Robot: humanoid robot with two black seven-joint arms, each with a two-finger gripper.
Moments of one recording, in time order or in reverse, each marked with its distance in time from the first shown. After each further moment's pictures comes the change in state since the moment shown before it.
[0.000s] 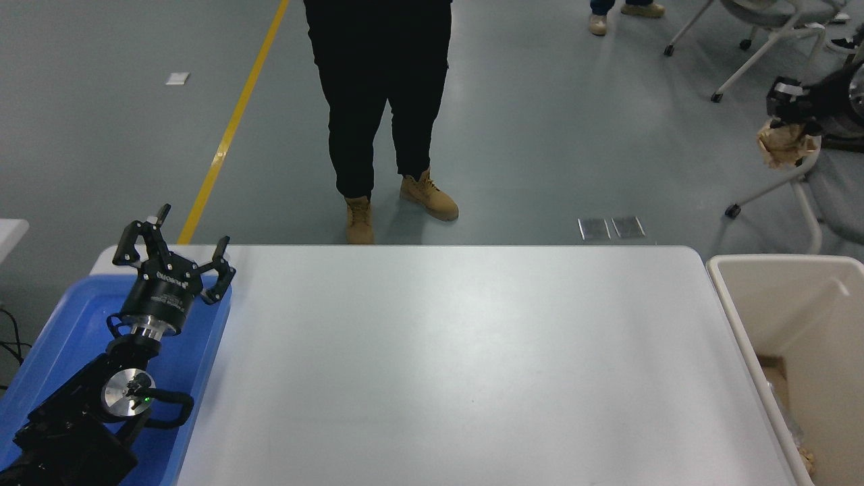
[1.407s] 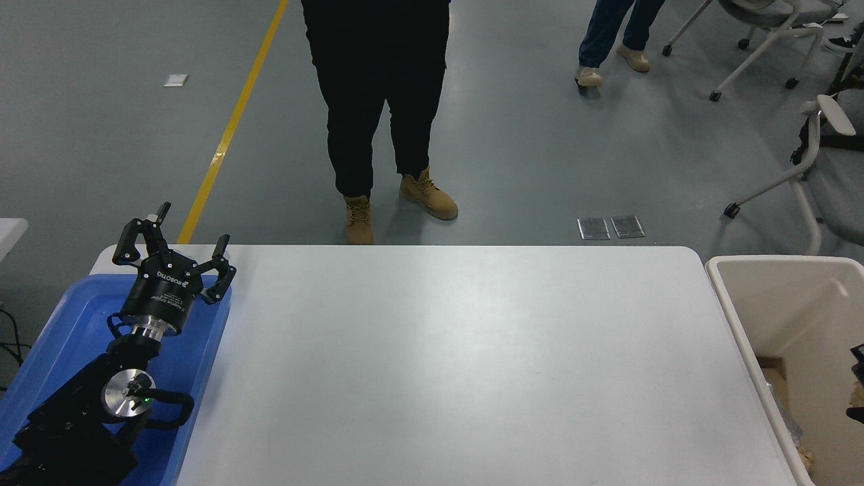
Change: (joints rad) left arm 0.000 0.000 -0.001 0.000 0.000 0.000 -0.001; right arm -0.783 0.150 0.336 -0.244 0.273 -0.420 -0.024
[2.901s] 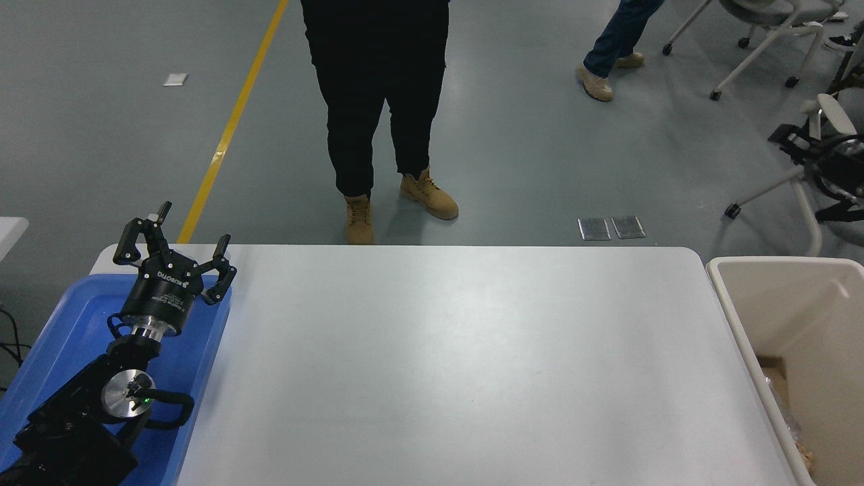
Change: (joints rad) left arm 0.000 0.000 0.001 0.000 0.000 0.000 0.002; right arm 0.915 -0.048 -0.535 0.610 -0.019 0.020 0.008
